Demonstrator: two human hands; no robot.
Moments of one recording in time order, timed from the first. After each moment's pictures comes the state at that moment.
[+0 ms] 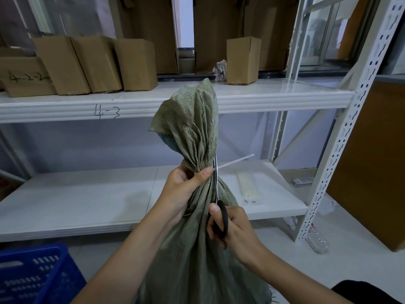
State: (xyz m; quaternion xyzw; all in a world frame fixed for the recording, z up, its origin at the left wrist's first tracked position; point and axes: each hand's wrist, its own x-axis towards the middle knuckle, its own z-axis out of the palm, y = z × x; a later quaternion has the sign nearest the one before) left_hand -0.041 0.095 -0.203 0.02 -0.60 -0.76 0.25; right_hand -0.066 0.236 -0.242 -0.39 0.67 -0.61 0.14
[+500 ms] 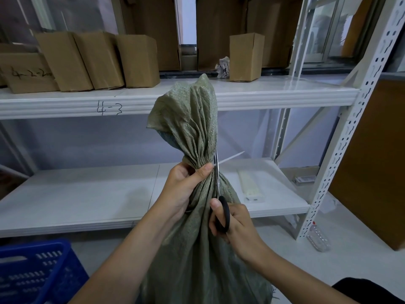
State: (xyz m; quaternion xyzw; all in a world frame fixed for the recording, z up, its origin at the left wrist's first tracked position) left_hand -0.039 0.095 -0.201 0.01 -0.58 -0.77 0.25; right_hand -0.063 0.233 -0.240 -0.40 0.66 -0.63 0.12
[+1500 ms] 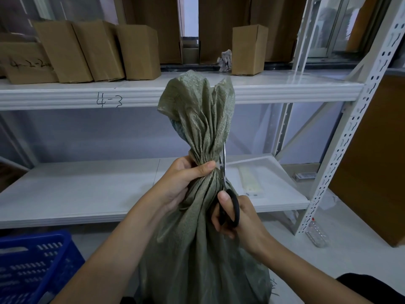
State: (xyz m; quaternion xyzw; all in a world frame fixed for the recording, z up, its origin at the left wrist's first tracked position) left_hand -0.030 0.087 -0.189 0.00 -0.61 -0.79 0.11; right_hand -0.069 0.243 -0.237 -0.40 0.67 -0.61 0.17
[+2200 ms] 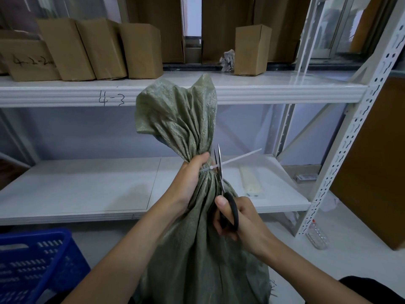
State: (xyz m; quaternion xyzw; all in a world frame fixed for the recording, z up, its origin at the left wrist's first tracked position) left_hand -0.038 0.103 -0.196 0.16 -0.61 -0.76 0.17; right_hand -0.066 0.246 -0.230 -0.43 0.67 -0.58 0.17
